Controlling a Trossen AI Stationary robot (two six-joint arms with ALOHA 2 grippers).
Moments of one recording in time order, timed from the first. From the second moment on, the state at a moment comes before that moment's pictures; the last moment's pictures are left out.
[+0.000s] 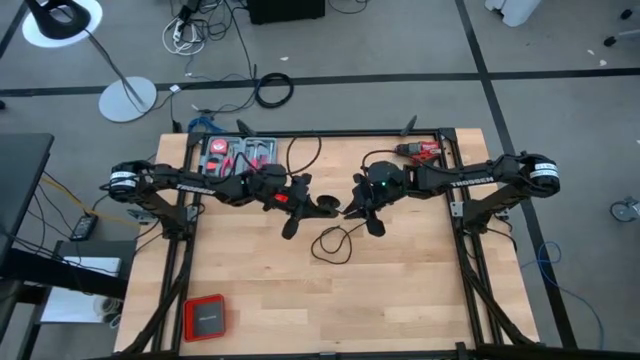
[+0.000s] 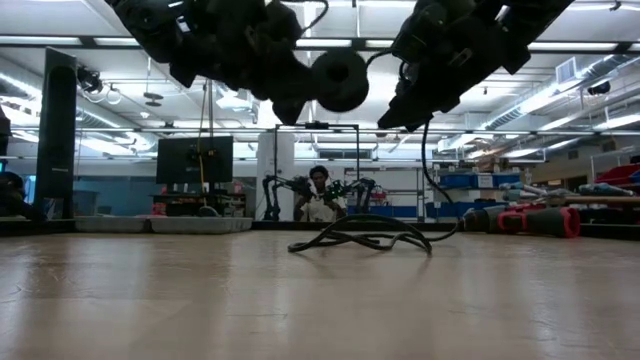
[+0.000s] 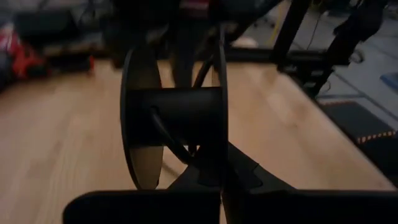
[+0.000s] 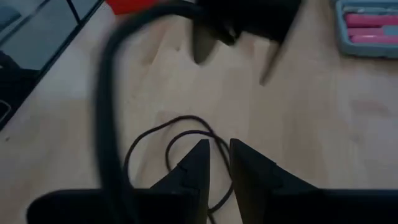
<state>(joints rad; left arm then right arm) 0.14 1.51 0.80 0.36 0.38 -0.01 -0.14 1.38 0.80 -0.04 -0.33 -0.11</state>
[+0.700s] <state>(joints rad) 0.12 1.51 0.80 0.29 0.38 -0.07 -0.14 1.24 0.80 -0.14 -0.31 -0.16</state>
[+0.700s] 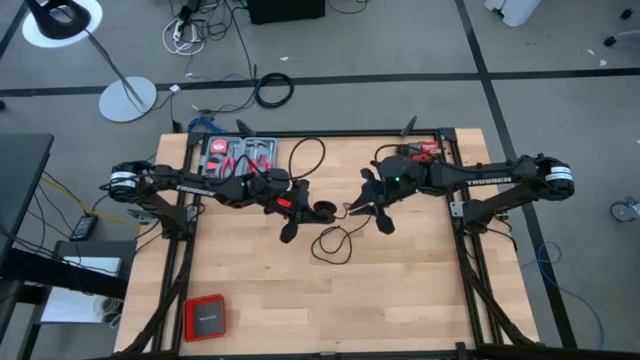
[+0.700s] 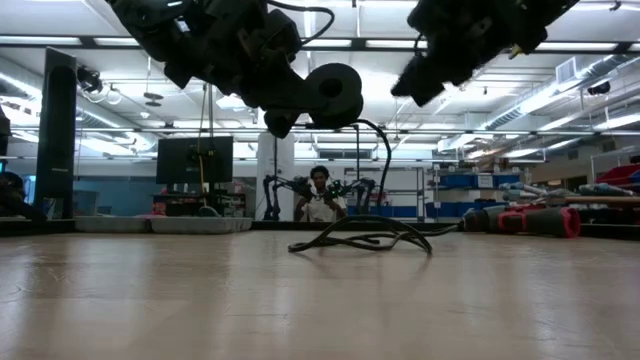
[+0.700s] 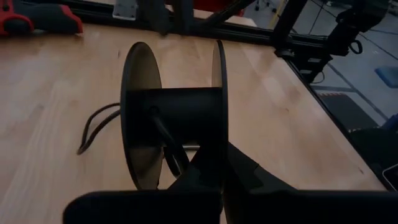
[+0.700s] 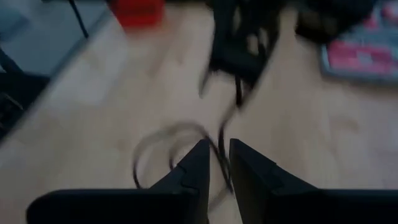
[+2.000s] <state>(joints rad) 0.11 1.51 0.88 0.24 0.37 0.00 -0.08 1.54 0.46 0.66 0.03 -0.32</state>
